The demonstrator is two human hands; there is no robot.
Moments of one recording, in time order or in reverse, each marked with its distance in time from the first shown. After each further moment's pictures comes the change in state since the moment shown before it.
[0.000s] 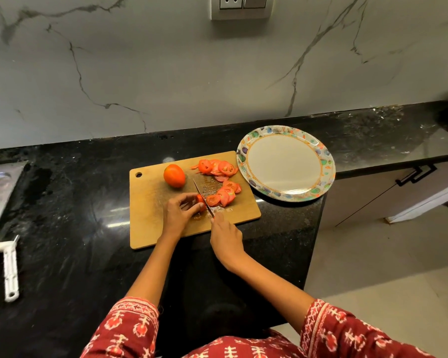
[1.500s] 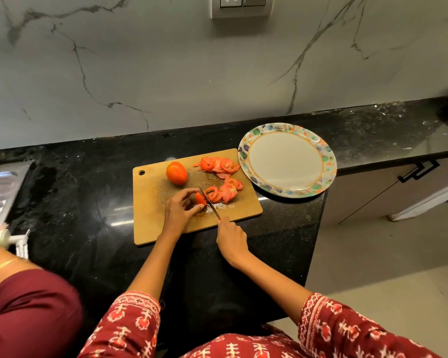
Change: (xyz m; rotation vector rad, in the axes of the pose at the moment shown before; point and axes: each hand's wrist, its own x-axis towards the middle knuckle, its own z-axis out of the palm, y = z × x) left_hand -0.004 -0.004 -0.006 0.042 -0.067 0.054; right_hand 0.003 0.015 0.016 -0.016 -0.049 0.060
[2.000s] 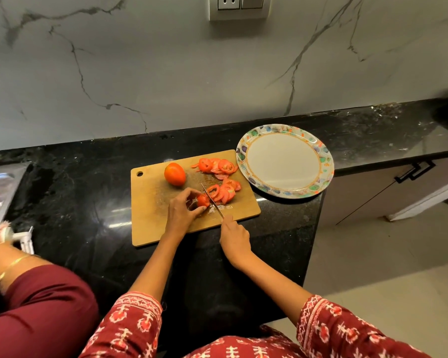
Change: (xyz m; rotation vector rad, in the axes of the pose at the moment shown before) left_hand 0.000 0.011 0.008 0.180 0.036 0.083; right_hand 0.001 0.009 -0.001 -0.079 0.035 -0.010
